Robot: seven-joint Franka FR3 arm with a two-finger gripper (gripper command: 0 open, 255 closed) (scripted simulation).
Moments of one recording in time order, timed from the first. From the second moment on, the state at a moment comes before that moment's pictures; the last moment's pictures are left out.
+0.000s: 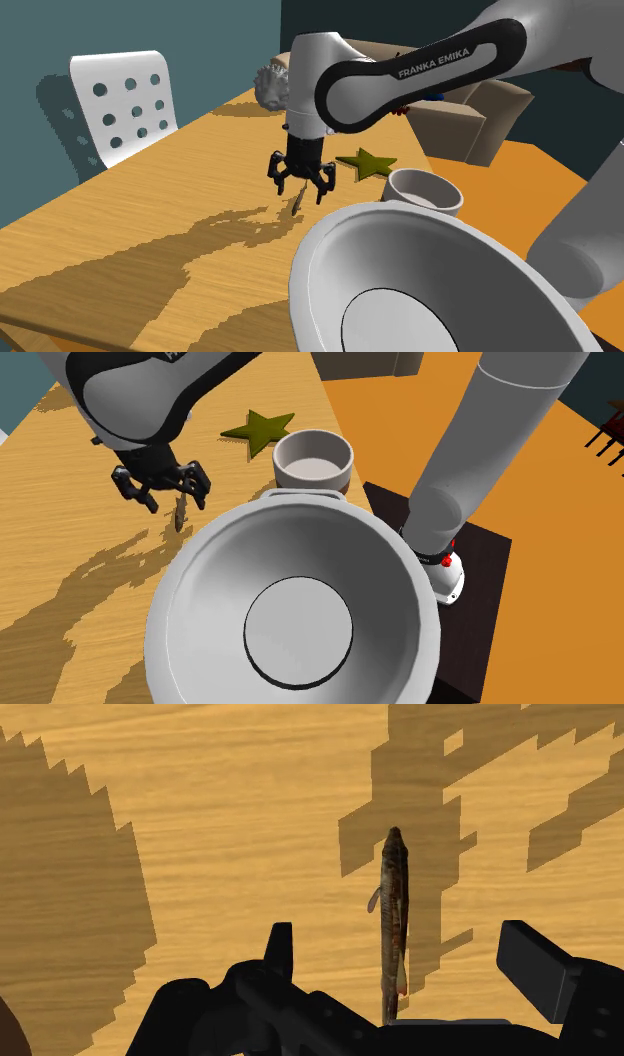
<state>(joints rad) -0.19 0.02 0.78 -2.03 0.02 2.05 1.51</state>
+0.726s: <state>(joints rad) -0.19 0.04 0.78 -2.05 0.00 2.08 1.52</state>
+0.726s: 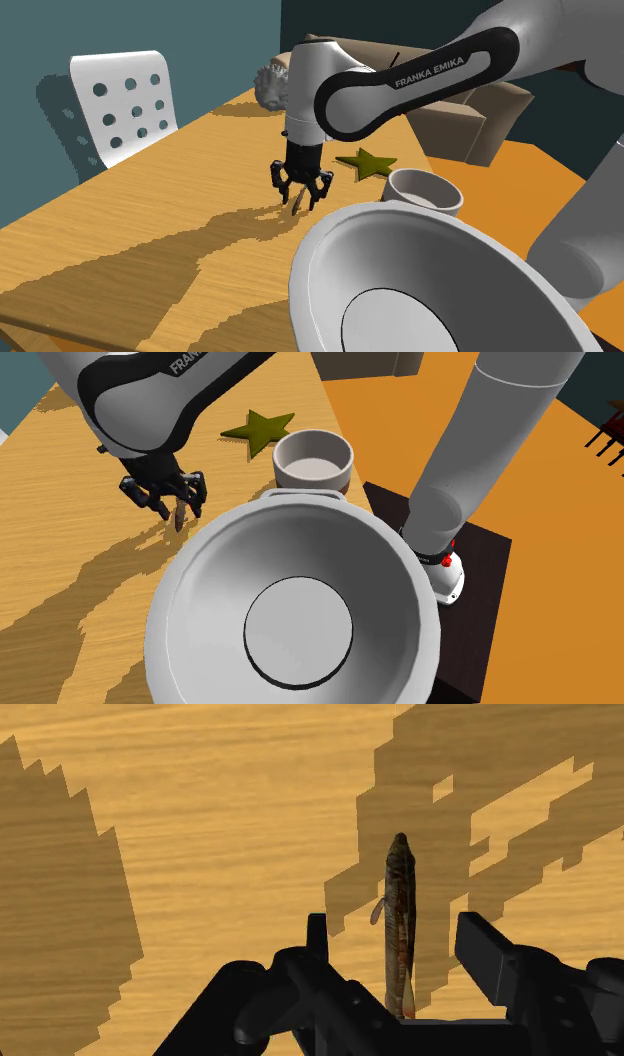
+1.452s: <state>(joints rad) -0.19 0.03 0.78 -2.04 0.01 2.06 1.51</state>
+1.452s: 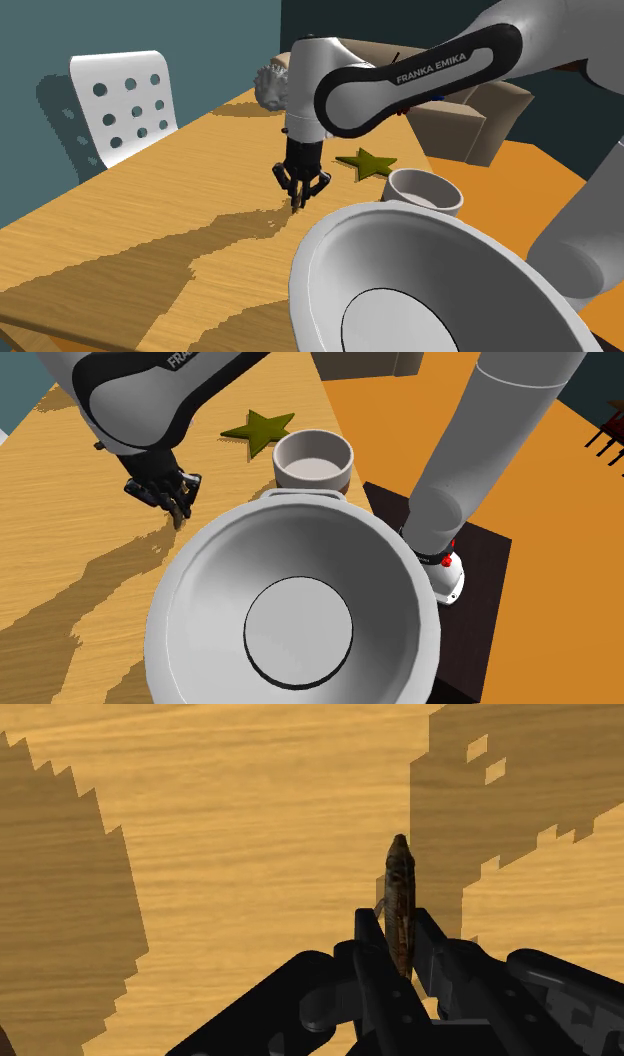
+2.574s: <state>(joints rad) -0.20 -0.03 0.77 -1.87 0.06 1.85 1.48</state>
